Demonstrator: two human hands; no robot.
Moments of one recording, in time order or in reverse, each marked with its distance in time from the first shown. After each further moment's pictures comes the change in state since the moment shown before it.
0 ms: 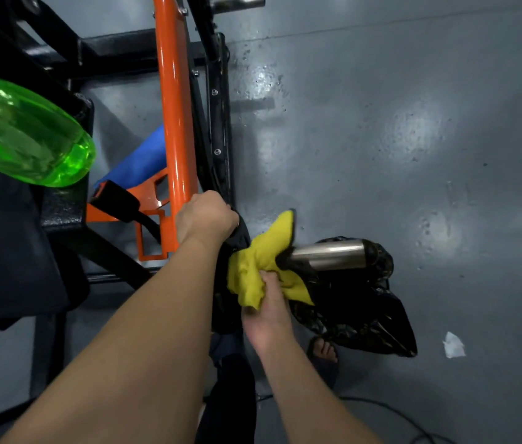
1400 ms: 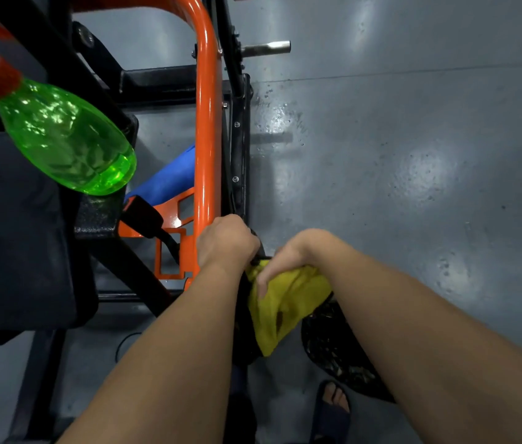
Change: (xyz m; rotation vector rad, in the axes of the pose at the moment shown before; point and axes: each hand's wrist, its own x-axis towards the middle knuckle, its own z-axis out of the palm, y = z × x) left_hand -0.005 -0.006 0.001 -0.038 0.013 -0.015; right_hand 0.046 -0.100 0.112 -2.362 -0.325 0.461
